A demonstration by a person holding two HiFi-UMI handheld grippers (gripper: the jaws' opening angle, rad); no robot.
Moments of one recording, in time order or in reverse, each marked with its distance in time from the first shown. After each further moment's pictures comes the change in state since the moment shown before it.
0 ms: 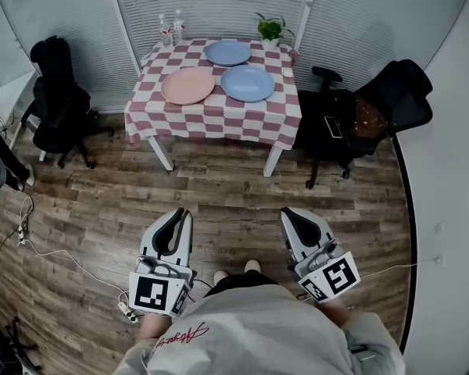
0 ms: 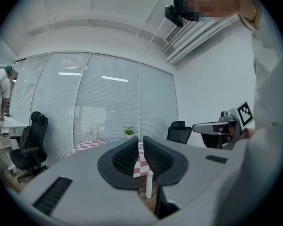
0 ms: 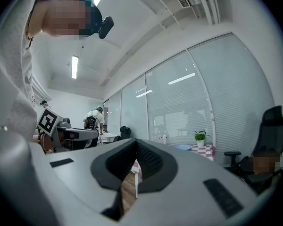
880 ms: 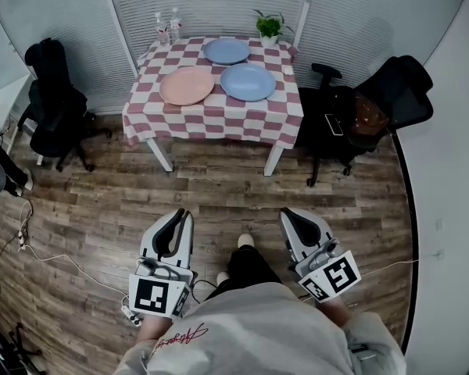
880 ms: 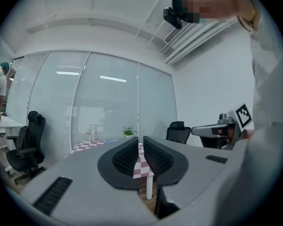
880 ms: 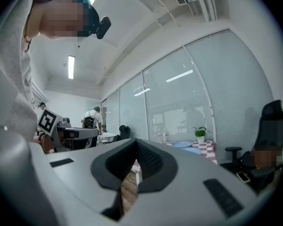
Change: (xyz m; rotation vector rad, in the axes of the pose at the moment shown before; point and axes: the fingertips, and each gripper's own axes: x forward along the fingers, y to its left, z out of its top) left arm 0.010 0.018 -0.003 -0.002 0.002 -0.024; right arm 0.020 0.001 -0.013 0.033 0.020 -0.012
